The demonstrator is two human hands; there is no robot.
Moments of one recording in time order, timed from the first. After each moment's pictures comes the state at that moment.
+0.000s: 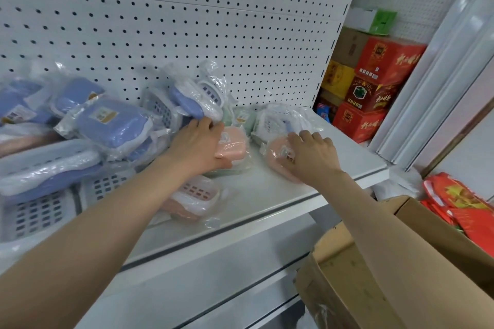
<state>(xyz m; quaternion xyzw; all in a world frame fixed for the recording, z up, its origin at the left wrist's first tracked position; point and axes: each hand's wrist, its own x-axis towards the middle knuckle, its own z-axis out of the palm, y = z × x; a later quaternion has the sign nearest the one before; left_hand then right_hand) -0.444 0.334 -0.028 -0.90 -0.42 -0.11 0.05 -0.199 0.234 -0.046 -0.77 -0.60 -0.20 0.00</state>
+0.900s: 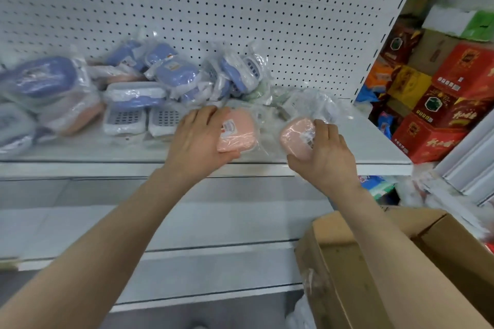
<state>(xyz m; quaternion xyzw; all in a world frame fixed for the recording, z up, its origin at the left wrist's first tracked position) -0.487 0.133 -0.042 -0.79 -0.53 -0.30 0.11 -0.219 0.113 -0.057 -0.67 -0.67 -0.16 0.28</state>
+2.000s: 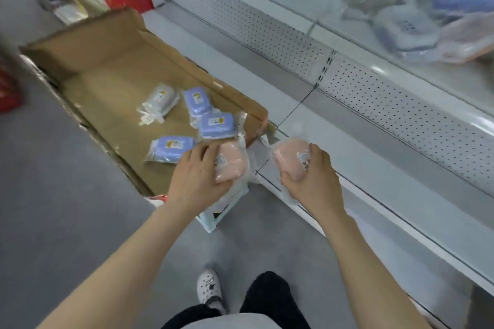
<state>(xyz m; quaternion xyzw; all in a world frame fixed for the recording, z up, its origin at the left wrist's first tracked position) -0.987 -0.262 -0.233 -0.48 -0.86 -0.17 -0.03 -0.792 -0.095 -0.229 -0.46 -0.86 0.18 0.13</state>
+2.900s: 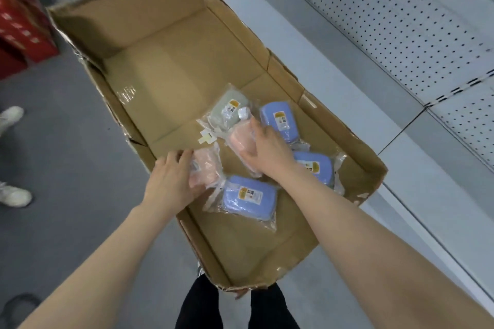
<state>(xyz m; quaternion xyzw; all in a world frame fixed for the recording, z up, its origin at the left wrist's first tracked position) -1.291 -0.301 -0.333 -0.33 -0.93 -0.05 -0.16 -1.216 -0.078 -0.352 -0.22 -0.95 0.19 -0.11</state>
